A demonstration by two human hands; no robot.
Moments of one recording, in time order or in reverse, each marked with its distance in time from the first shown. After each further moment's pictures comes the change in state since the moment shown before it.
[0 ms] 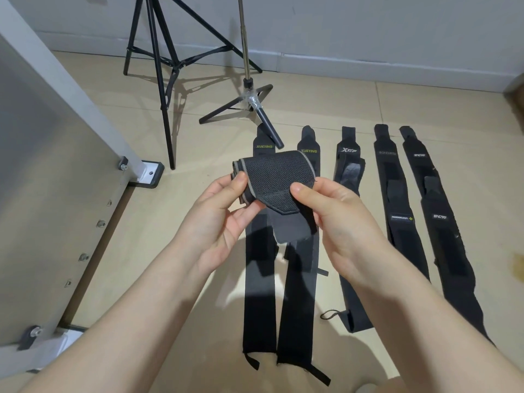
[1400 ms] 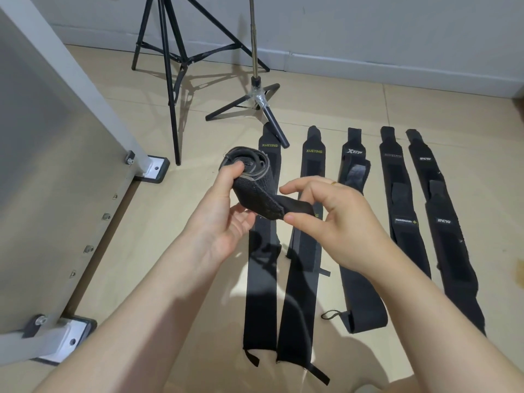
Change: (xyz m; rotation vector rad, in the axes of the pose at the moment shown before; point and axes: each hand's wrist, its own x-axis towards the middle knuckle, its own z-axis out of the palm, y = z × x) left_hand -0.006 0.007 0.010 0.114 0.255 -0.169; right_hand 0.001 0.004 -0.017 -0.943 -0.249 -0.542
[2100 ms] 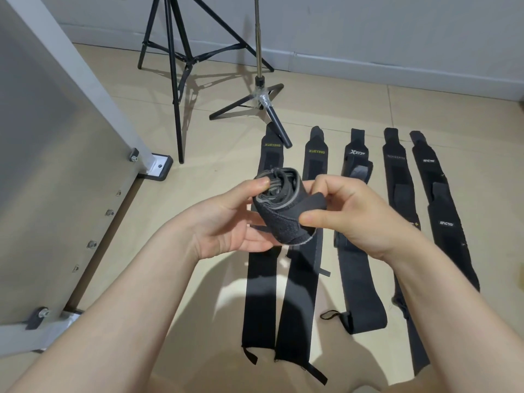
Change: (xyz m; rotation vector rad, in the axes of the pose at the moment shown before) left_hand 0.007 0.008 -0.021 0.606 -0.525 -0.185; right_hand 0.008 0.011 -0.022 0.568 -0.253 0.153
